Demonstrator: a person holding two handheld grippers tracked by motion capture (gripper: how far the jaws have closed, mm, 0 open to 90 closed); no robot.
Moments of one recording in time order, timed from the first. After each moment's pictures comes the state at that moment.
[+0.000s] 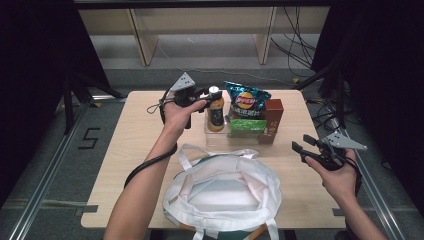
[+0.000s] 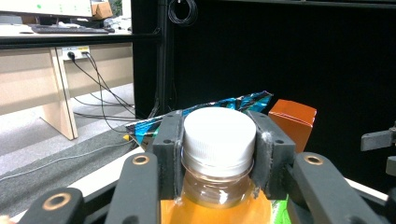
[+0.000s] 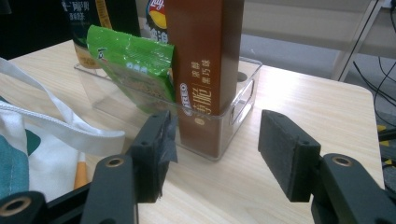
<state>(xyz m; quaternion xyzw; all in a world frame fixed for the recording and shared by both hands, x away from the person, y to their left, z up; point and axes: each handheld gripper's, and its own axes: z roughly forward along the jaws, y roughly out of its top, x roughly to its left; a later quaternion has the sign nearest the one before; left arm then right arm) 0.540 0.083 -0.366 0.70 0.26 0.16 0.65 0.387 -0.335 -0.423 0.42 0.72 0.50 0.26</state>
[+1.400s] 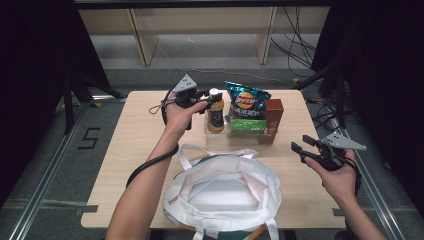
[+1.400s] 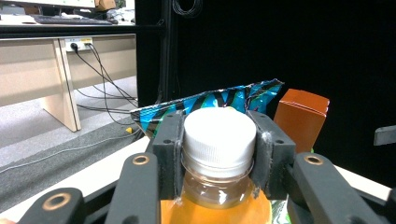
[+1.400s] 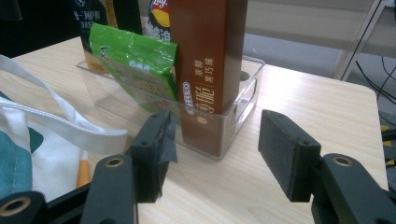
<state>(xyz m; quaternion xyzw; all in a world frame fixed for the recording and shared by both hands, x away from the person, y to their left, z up) 0.546 0.081 -0.376 0.71 0.27 0.16 0.64 0.386 -0.332 -0.424 0.42 0.71 0.50 0.26</state>
